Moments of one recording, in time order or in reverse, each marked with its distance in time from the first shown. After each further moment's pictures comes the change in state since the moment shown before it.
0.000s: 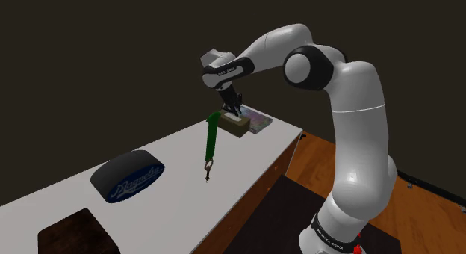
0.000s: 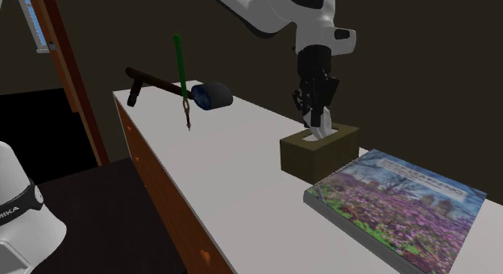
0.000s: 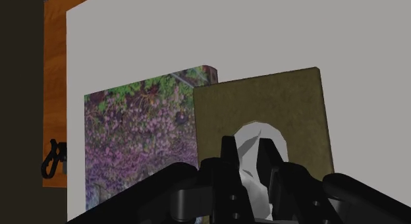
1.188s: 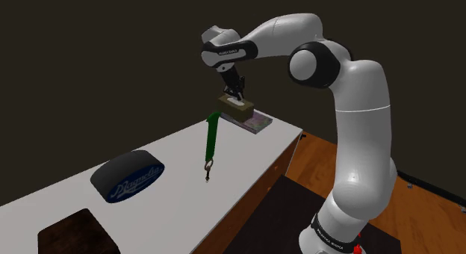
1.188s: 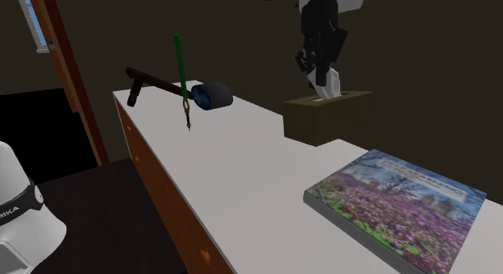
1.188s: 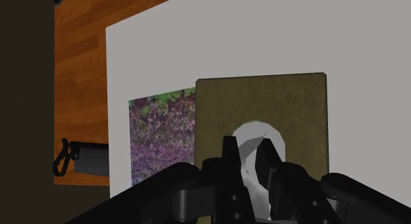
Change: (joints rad) arm 0.012 -0.047 -0.002 0.152 0.004 -0.182 -0.083
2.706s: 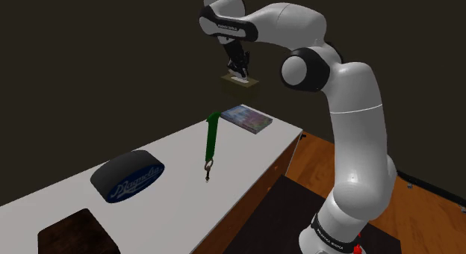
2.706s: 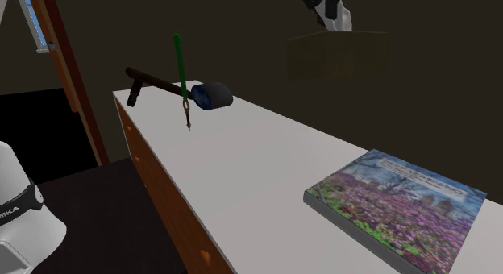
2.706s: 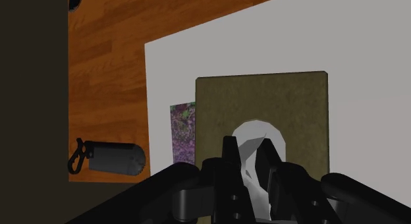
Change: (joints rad) arm 0.018 0.070 -0.018 0.406 -0.022 -0.302 -0.153
